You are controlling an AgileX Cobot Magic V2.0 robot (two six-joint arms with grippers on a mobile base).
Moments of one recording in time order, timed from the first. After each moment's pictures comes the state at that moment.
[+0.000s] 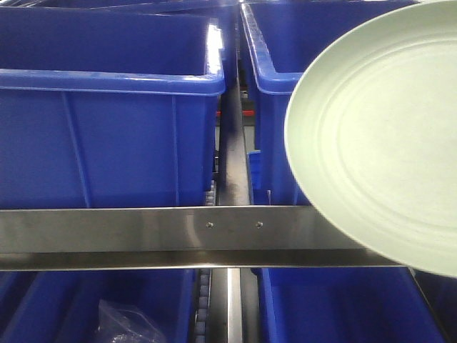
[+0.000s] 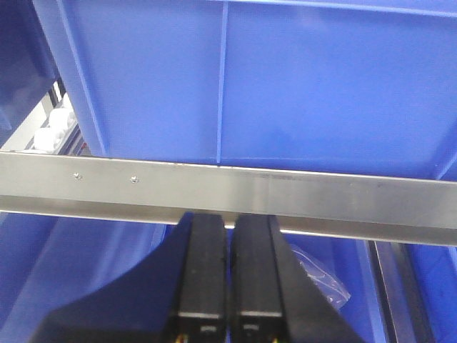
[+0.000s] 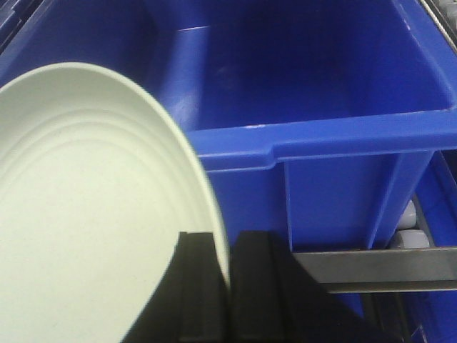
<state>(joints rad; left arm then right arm) -0.02 -0.01 0.00 0.20 0.35 -0.25 0.11 0.52 -0.27 0.14 0.11 0.08</state>
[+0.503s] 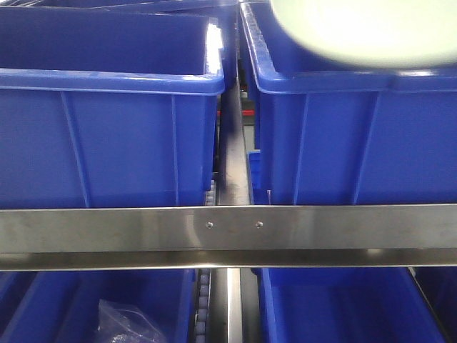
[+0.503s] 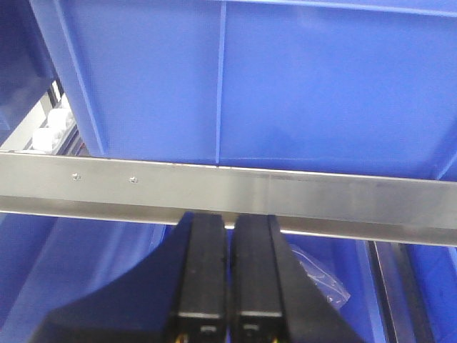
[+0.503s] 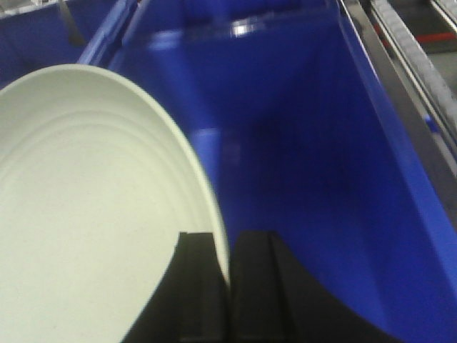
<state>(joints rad) -0.02 -0.01 0.00 0.20 0.35 -0.25 0.10 0.93 -0.77 0.14 0.07 0.08</state>
